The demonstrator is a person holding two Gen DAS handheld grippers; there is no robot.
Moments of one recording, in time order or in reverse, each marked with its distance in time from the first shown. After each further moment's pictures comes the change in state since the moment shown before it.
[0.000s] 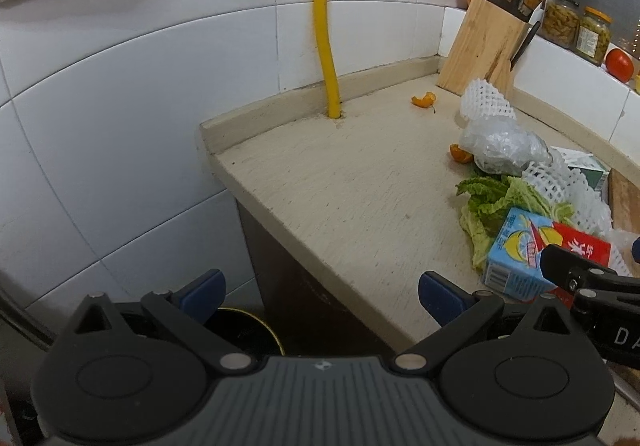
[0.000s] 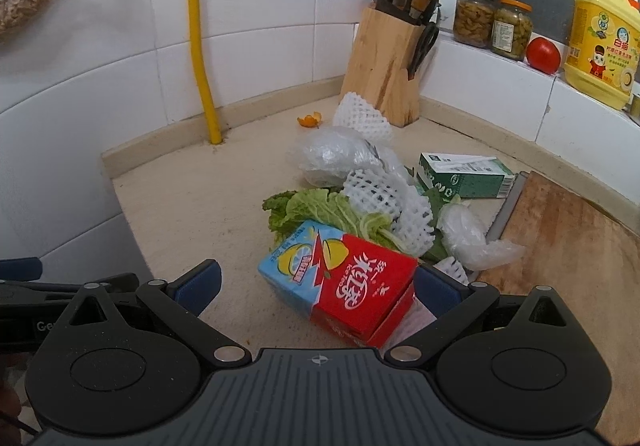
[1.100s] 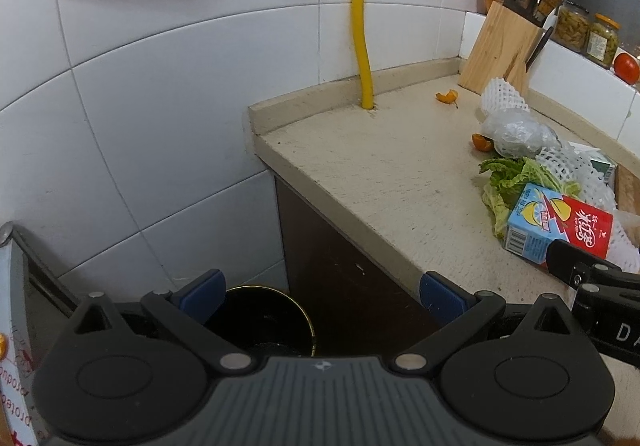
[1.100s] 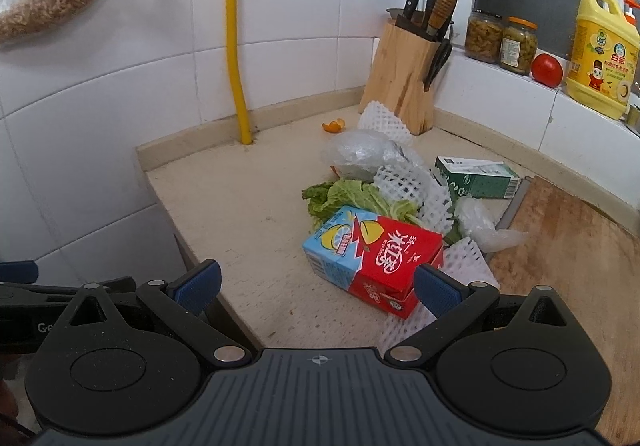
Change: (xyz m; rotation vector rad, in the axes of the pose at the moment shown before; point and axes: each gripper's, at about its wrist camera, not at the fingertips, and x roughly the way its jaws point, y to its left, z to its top) left arm -0.035 0.027 -0.032 -0.031 -0.002 0.052; right arm -0.037 0.030 -0.023 -0.026 -0.038 0.014
